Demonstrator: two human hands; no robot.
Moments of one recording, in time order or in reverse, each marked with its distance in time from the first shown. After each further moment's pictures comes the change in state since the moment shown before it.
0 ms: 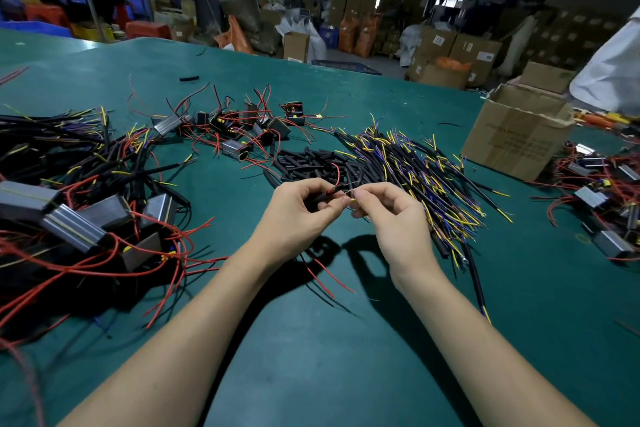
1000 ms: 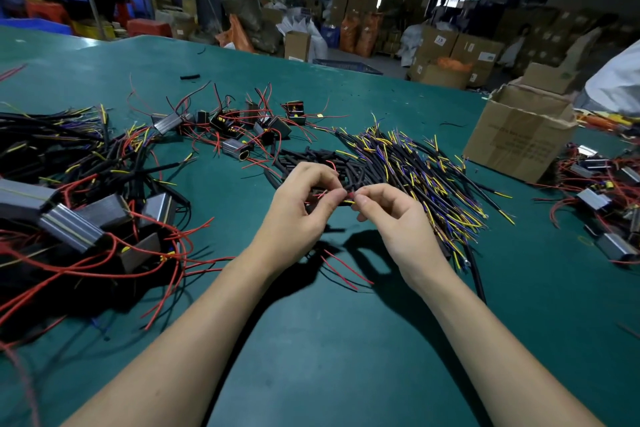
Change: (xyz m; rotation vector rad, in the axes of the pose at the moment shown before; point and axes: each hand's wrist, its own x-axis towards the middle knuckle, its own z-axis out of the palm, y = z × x) left_hand 0.001 -0.005 -0.001 0.148 0.074 0.252; right_hand 0.009 0.009 -0.012 -0.049 -0.201 -0.092
